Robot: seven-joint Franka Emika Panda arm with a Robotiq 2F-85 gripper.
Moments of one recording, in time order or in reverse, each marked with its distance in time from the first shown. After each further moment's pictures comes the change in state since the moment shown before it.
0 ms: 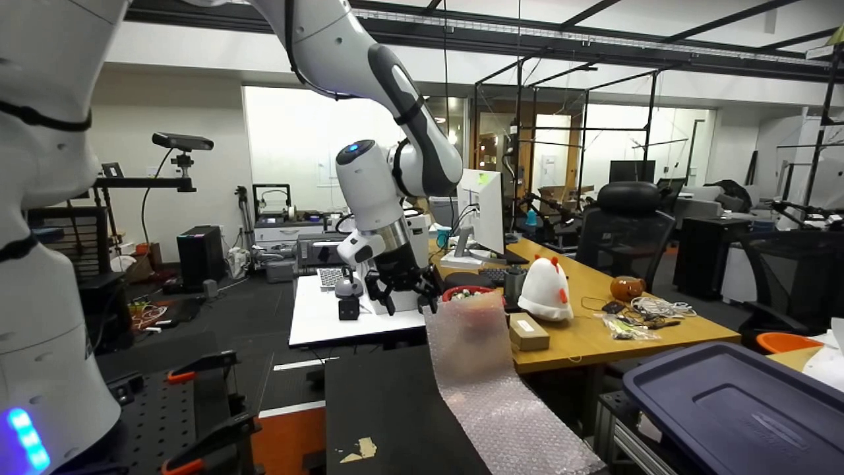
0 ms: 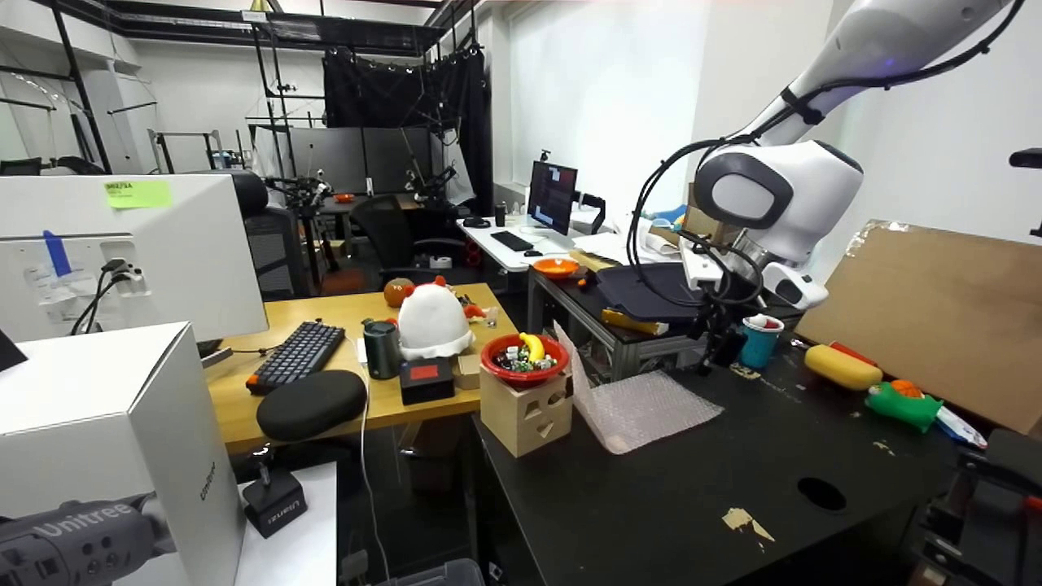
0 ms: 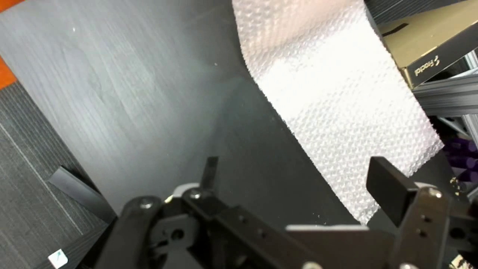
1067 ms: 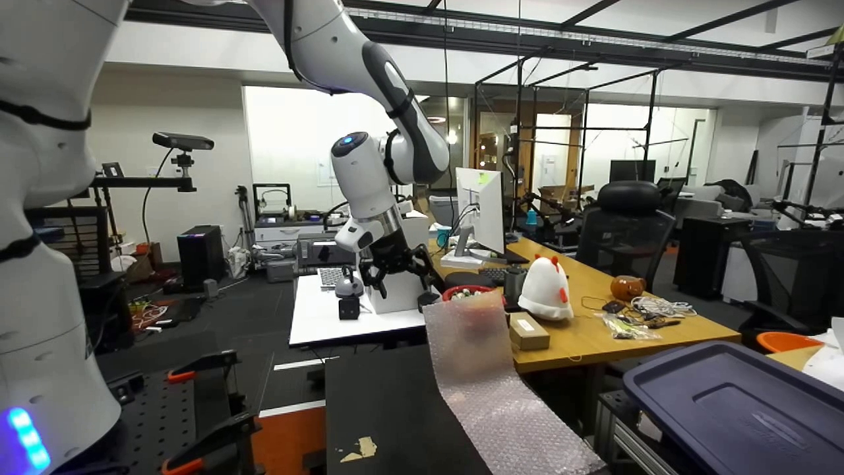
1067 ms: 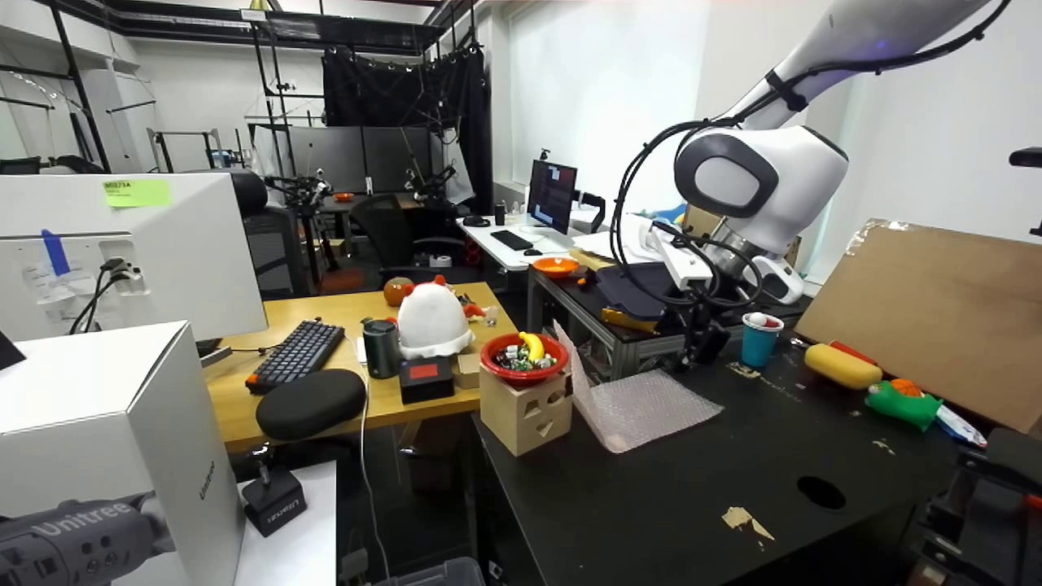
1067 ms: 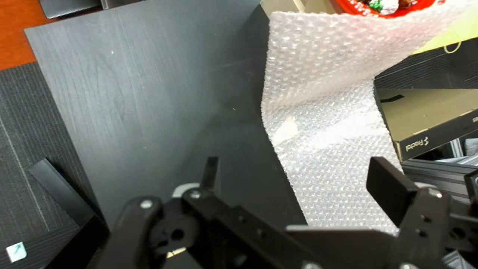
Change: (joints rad) arm 0.043 -0.009 0.063 0.023 0.010 0.000 -0.150
